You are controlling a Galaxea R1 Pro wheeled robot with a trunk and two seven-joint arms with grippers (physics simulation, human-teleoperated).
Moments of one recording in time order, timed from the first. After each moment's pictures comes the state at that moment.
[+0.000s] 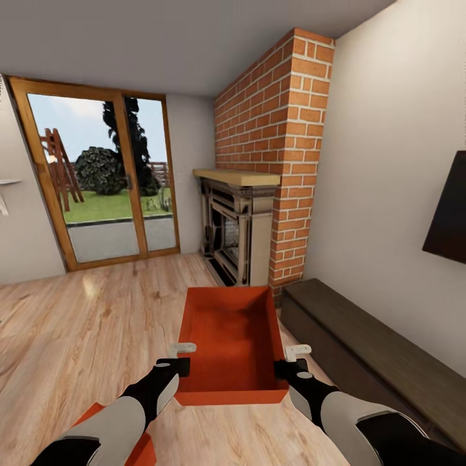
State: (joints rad) left arm -0.75 -0.12 0.00 -0.24 0.01 0.14 0.19; right arm -0.83 0.11 0.16 0.02 -0.06 -0.14 -0.13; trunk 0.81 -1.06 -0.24
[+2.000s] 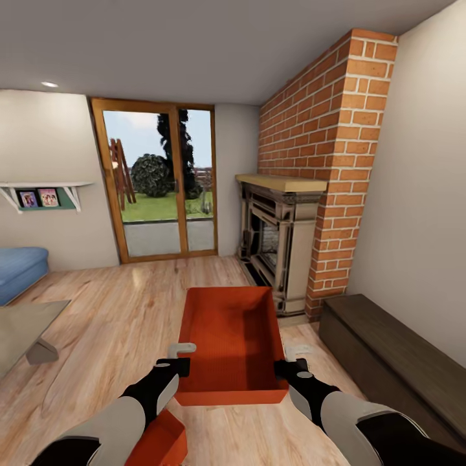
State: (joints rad) left arm -0.74 -0.12 0.00 -0.24 0.01 0.14 0.19; right arm -0.83 0.11 0.16 0.02 -0.05 -0.13 -0.13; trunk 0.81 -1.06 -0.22
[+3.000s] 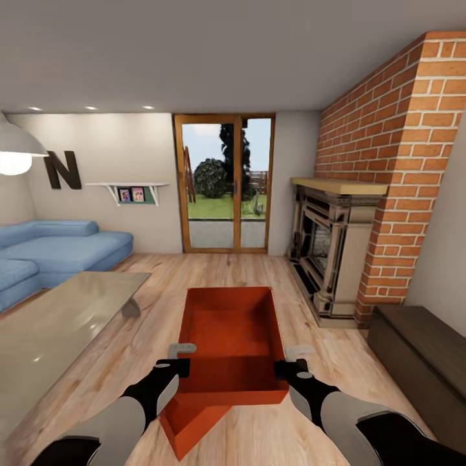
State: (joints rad) left arm -0.75 -0.12 0.00 -0.23 0.01 0.14 0.19; right arm -0.83 0.11 0.16 0.02 -0.06 -0.13 -0.13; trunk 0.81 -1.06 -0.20
